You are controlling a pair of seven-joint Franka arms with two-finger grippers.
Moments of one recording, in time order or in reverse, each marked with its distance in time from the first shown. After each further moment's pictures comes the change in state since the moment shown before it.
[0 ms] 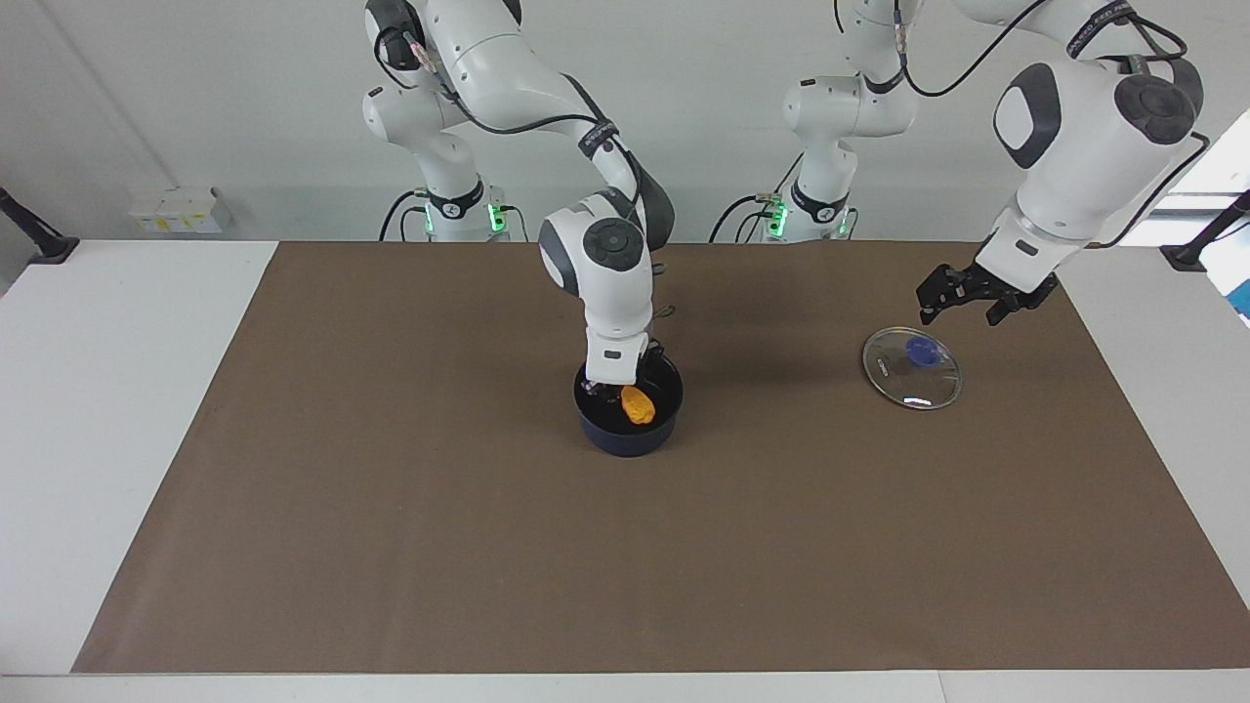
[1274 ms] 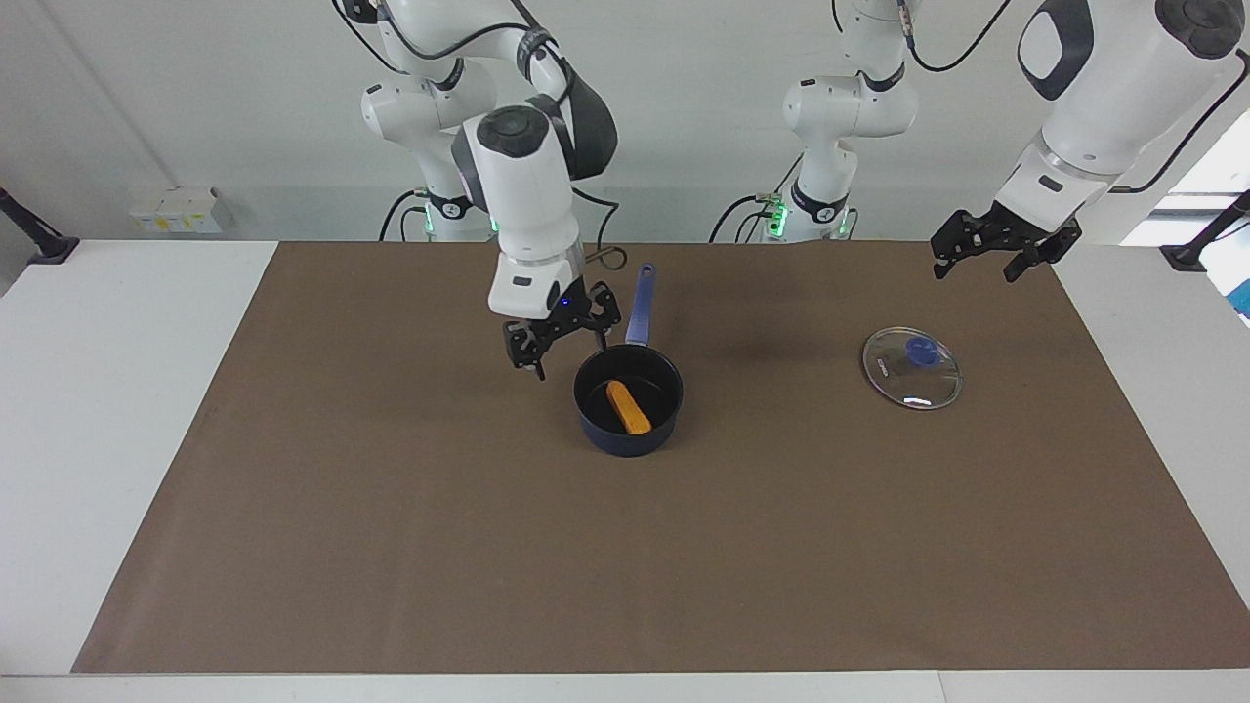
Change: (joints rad) left arm 0.000 -0.050 0.001 0.060 0.002 -0.107 0.030; right arm -0.162 -0.274 -0.010 0.023 0.001 -0.138 0.005
